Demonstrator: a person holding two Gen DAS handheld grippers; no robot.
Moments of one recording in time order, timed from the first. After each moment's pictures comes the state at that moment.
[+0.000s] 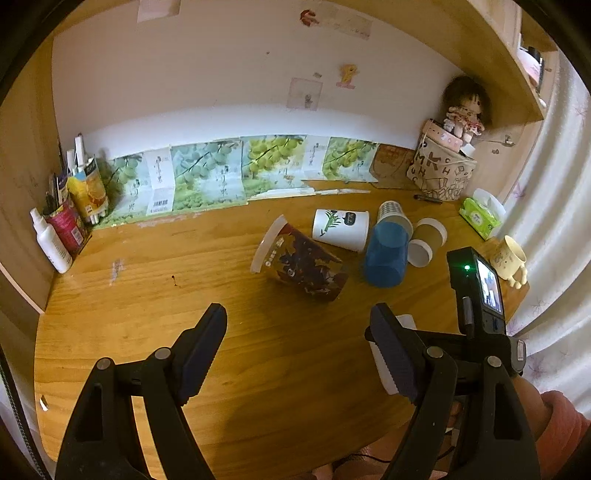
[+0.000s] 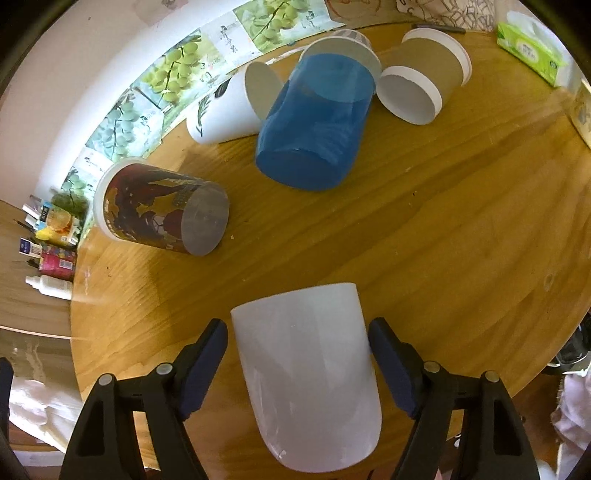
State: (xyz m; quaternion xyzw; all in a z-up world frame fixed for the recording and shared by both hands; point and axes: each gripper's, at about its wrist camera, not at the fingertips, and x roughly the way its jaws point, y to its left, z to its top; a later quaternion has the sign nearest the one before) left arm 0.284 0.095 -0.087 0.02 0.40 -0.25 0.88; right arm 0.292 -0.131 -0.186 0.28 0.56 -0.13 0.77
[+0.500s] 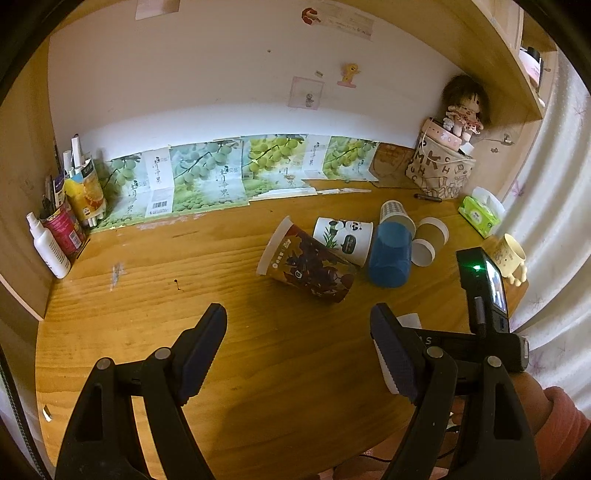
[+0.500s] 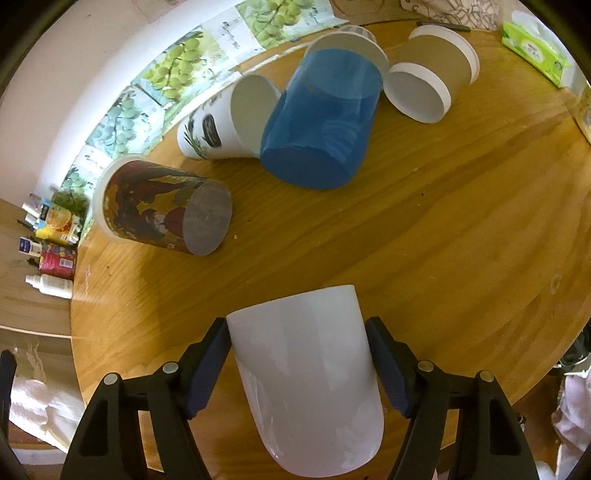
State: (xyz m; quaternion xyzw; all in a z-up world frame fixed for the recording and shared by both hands) left arm 0.293 0.102 -0.087 0.03 0.40 -0.26 0.88; right arm 0.293 -0.128 -0.186 0.28 0.55 -0.12 0.78
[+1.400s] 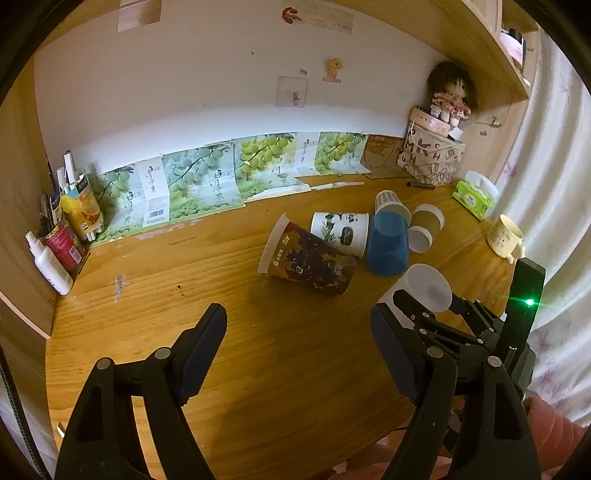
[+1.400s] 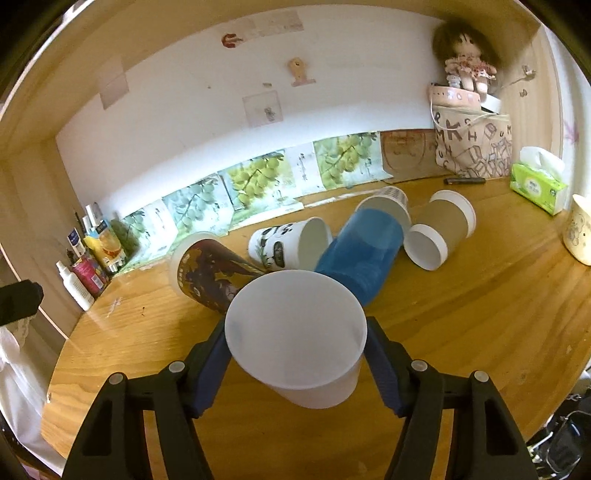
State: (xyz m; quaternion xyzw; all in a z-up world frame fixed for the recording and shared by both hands) left arm 0.287 0.104 -0.087 0.07 0.39 -0.28 0.87; right arm 0.250 -0.093 -0.157 0.14 0.30 -0.11 0.94
